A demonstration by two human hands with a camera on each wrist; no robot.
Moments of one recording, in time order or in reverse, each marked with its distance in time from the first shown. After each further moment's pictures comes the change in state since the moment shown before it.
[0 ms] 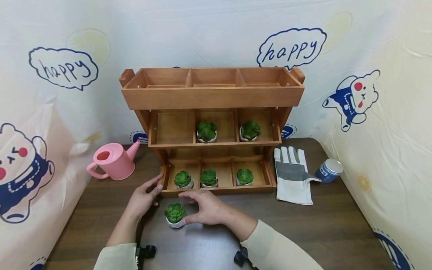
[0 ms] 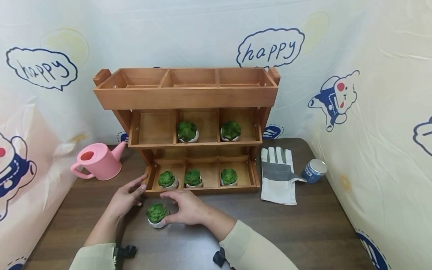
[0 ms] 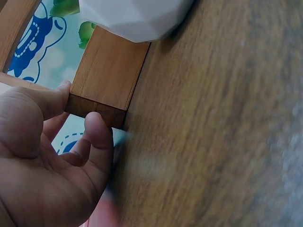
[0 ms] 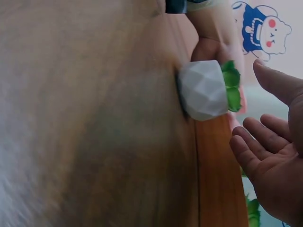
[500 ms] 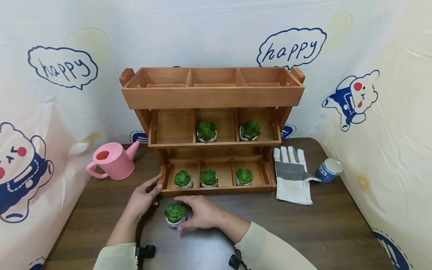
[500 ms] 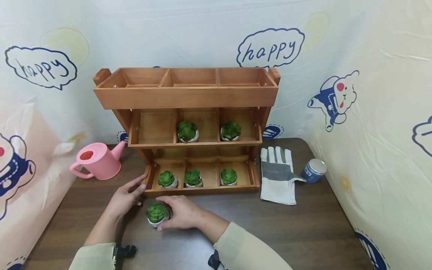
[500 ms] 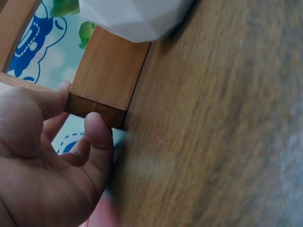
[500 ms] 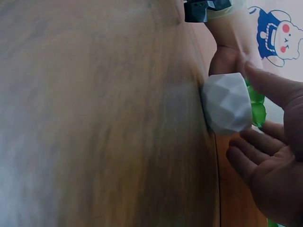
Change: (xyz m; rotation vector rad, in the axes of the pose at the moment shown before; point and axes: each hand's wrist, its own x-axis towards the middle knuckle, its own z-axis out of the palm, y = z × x) left_hand -0.002 0.002 -0.001 -0.002 -0.004 -0.002; right_hand 0.009 0.005 0.026 -0.126 -0.063 0.072
